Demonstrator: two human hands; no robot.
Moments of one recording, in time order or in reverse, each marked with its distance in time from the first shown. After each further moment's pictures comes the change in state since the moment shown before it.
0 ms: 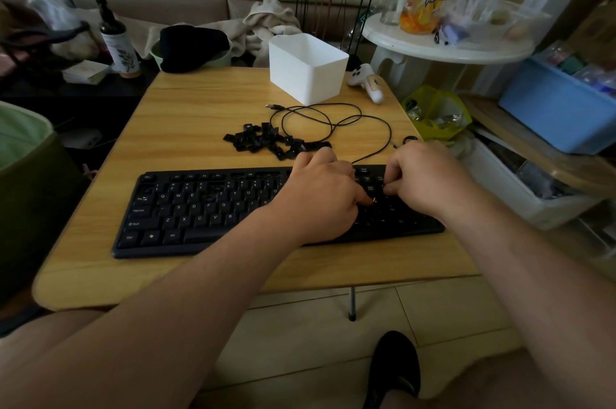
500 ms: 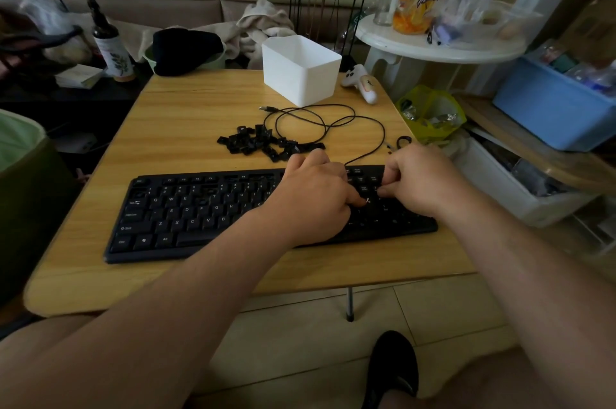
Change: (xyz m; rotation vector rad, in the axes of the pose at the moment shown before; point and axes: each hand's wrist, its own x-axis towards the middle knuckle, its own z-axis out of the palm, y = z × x) left_hand 0.000 0.000 -0.001 0.007 -0.023 0.002; right_hand 0.005 0.013 0.004 0.083 -0.084 0.039
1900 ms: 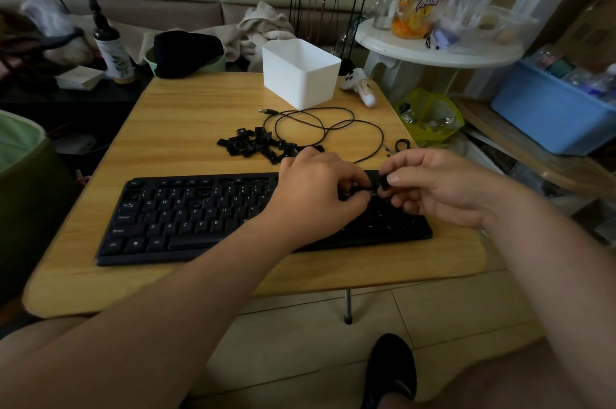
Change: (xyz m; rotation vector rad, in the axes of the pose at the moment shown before) left_hand -0.004 0.007 0.001 -0.331 0.322 -0.093; right_hand -0.024 0.013 -0.027 1.110 -0.403 0.156
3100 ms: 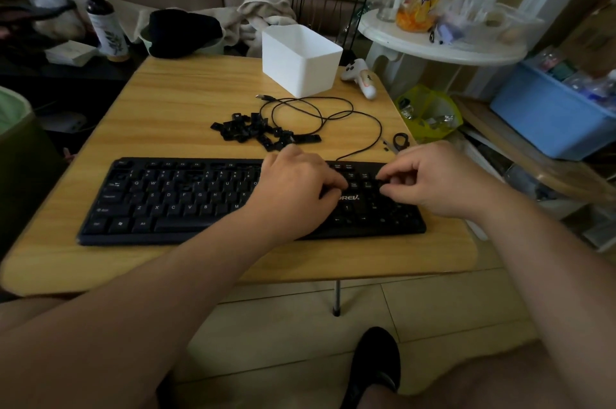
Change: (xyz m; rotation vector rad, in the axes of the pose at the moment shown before) left_hand -0.012 -0.015 0.005 0.147 -0.071 -0.023; right_hand 0.014 0.016 -0.020 -1.000 0.136 -0.484
